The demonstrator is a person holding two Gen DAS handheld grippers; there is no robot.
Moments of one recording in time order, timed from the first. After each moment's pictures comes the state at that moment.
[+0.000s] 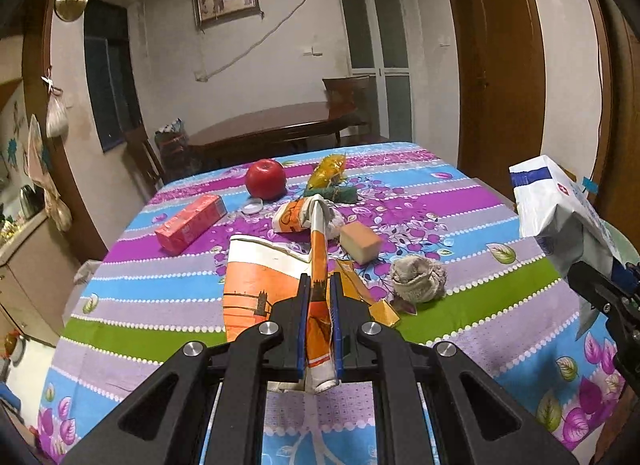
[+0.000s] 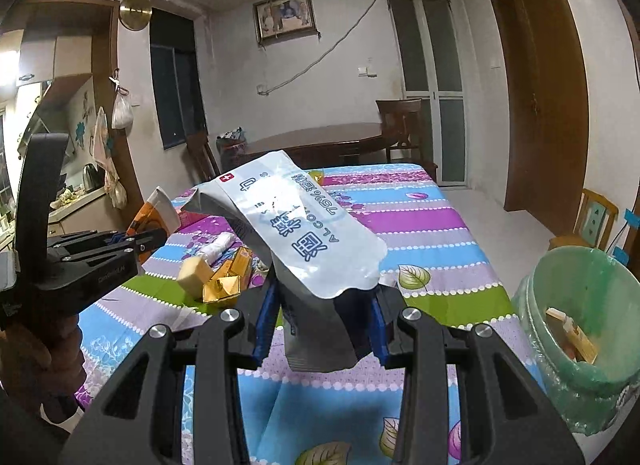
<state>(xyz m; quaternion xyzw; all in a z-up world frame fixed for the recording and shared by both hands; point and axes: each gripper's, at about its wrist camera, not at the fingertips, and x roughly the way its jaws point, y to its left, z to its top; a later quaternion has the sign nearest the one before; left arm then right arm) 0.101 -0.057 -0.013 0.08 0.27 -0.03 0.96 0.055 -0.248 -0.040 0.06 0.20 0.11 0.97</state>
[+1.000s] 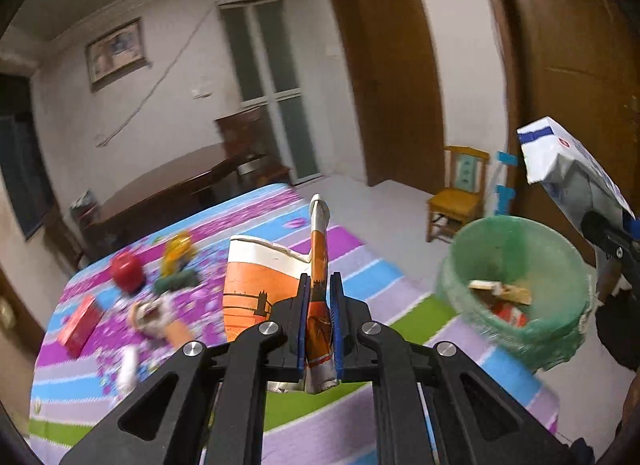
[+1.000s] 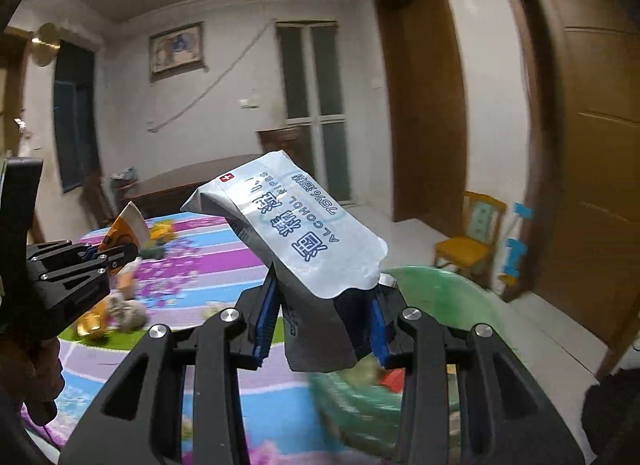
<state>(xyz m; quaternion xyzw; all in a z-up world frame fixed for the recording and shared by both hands) 0.122 -0.258 0.010 0.16 0.22 -0.21 0.94 0.000 -0.413 -0.011 0.08 0.17 -0.12 0.98</state>
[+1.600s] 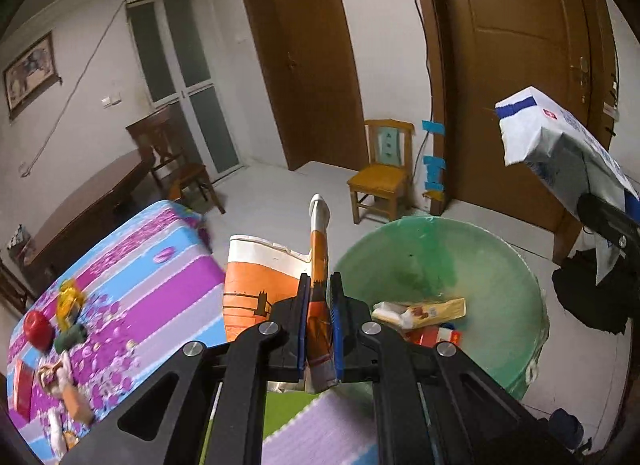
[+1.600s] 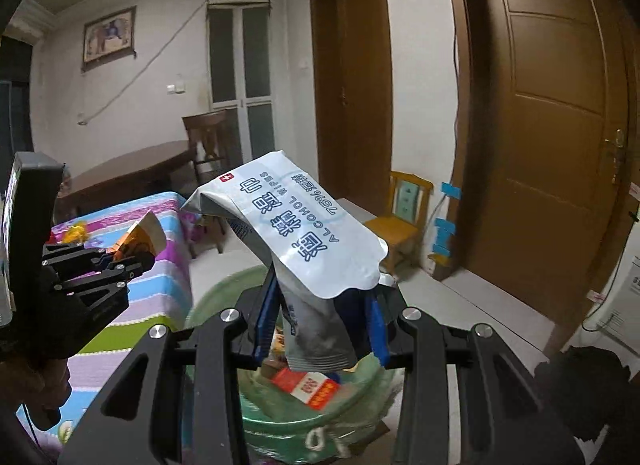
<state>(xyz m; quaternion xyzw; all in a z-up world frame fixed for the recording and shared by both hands) 0.152 -0.430 -0.024 0.21 0.26 -0.32 0.88 -0.005 -0.496 -0.027 0.08 0.21 -0.23 0.95</state>
